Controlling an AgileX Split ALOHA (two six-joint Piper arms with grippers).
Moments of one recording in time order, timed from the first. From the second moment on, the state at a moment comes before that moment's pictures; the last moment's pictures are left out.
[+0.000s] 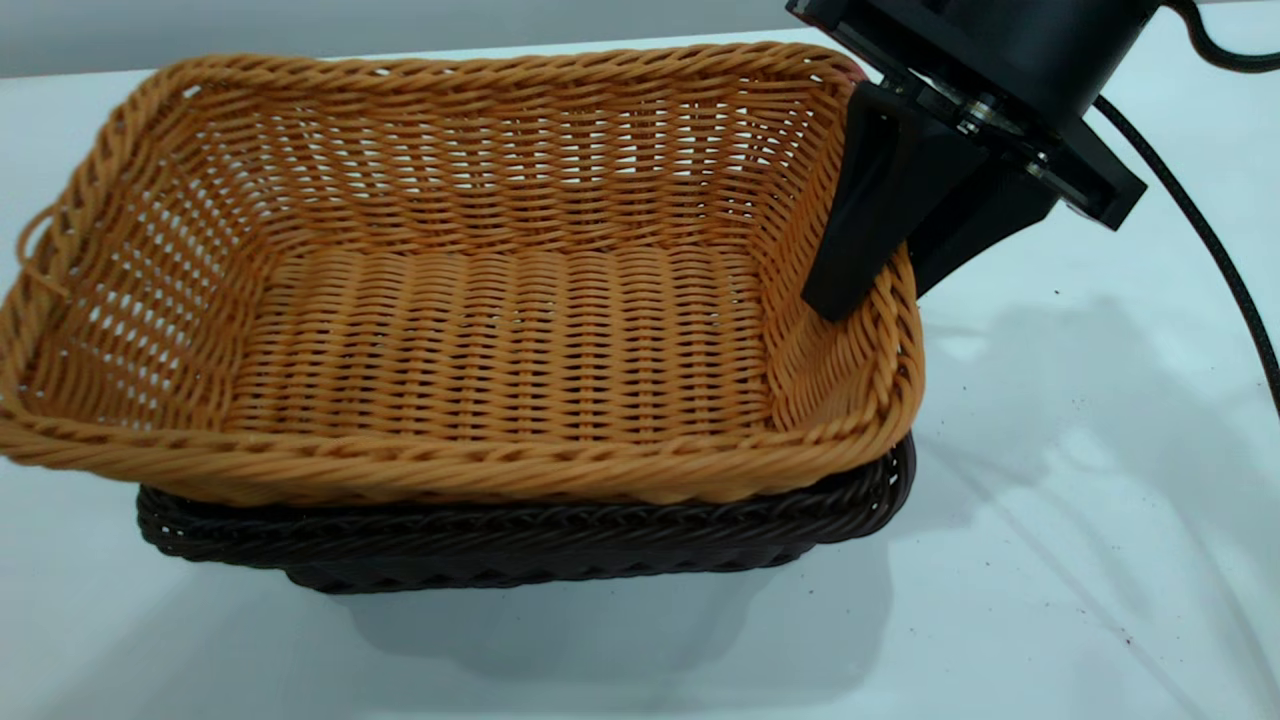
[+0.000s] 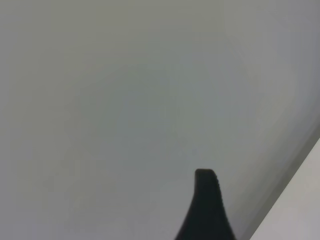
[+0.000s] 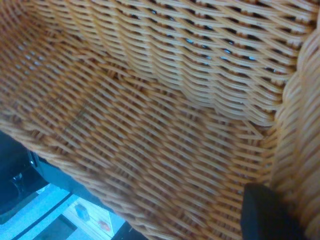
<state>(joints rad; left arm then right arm) -0.52 0.92 -0.90 -0.57 0.11 1.20 0.30 1.98 -1.19 0.79 1.22 -0.35</state>
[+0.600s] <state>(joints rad) -0.52 0.92 -0.90 -0.57 0.11 1.20 0.30 1.98 -1.19 0.81 1.22 -0.35</state>
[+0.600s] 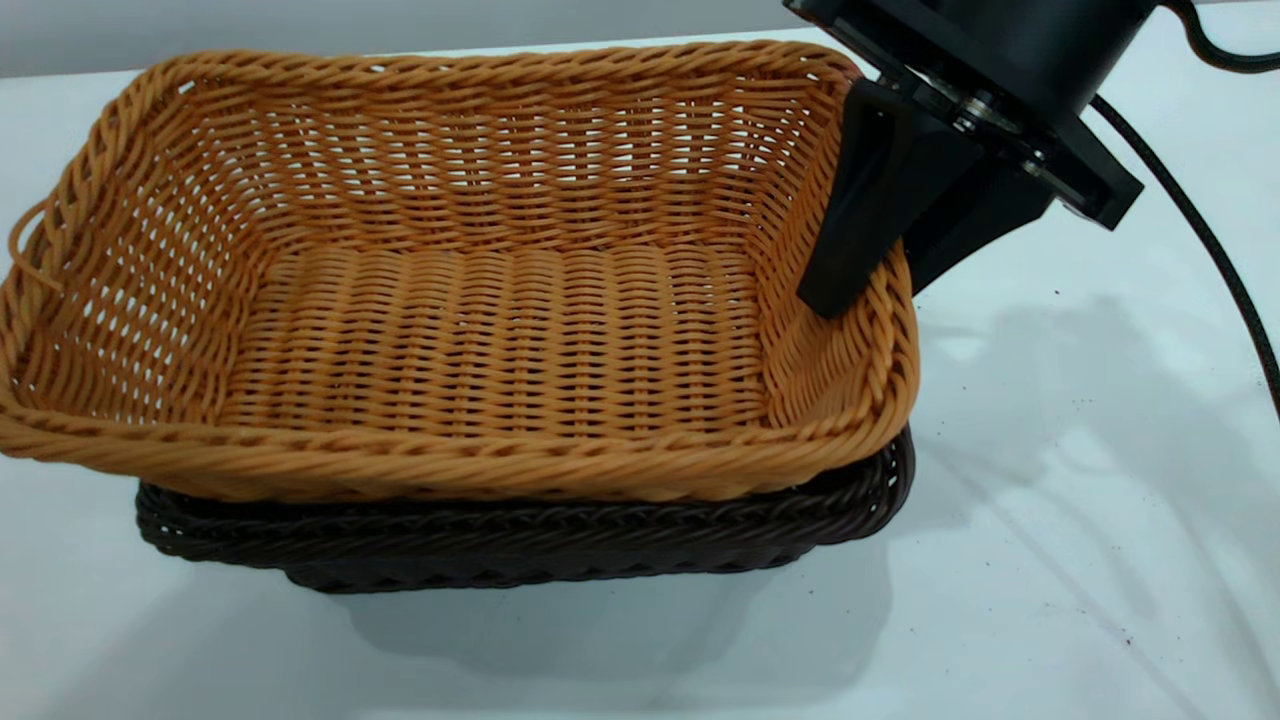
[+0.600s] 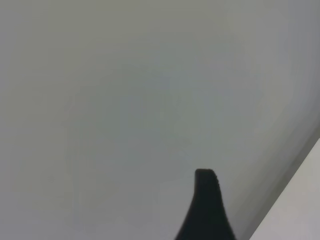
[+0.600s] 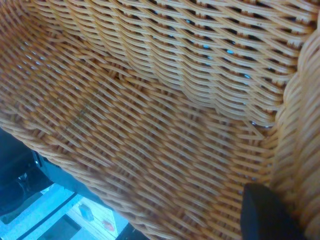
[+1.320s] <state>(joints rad) -0.52 0.92 -0.90 -0.57 0.12 1.20 0.30 1.96 -1.25 0.80 1.23 -0.37</state>
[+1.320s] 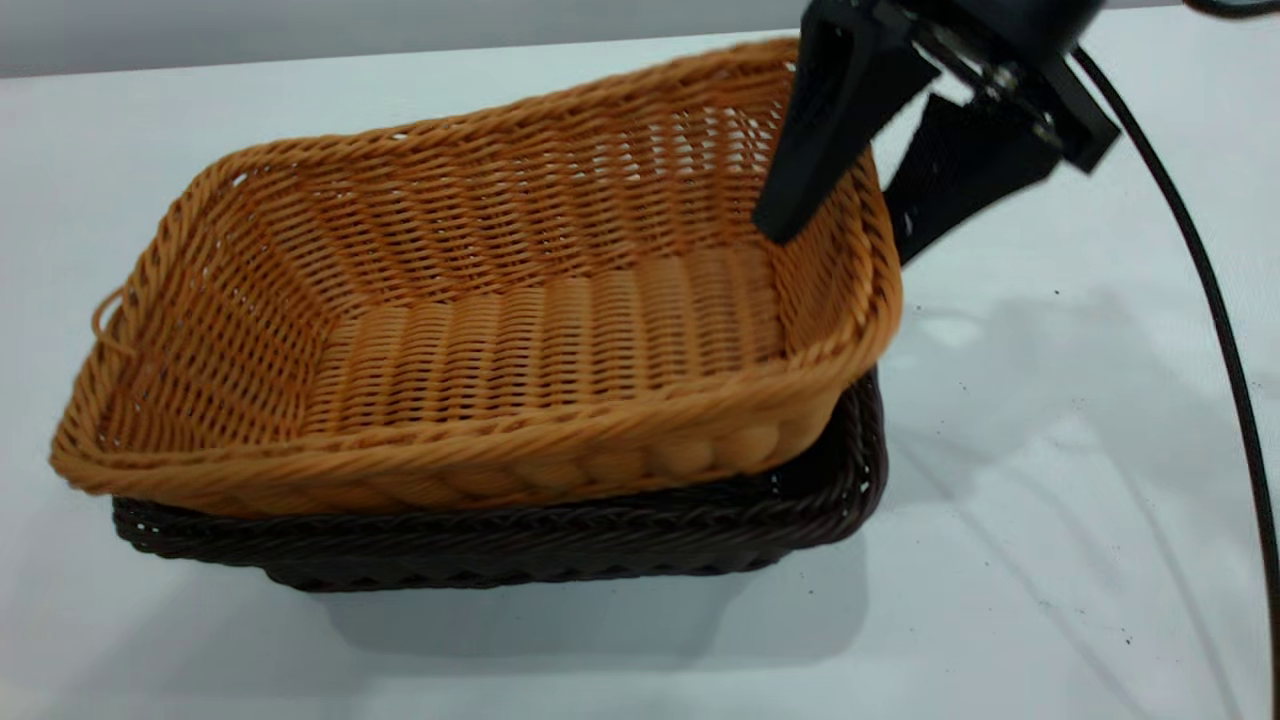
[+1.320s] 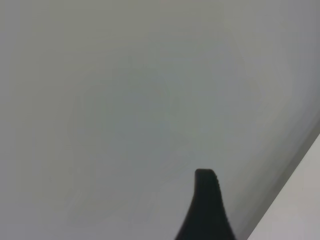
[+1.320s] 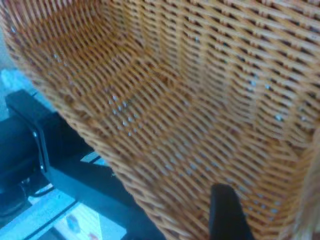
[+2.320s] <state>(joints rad) -0.52 0.92 -0.90 -0.57 0.18 1.19 0.30 1.63 -1.35 0.44 1.22 -0.22</state>
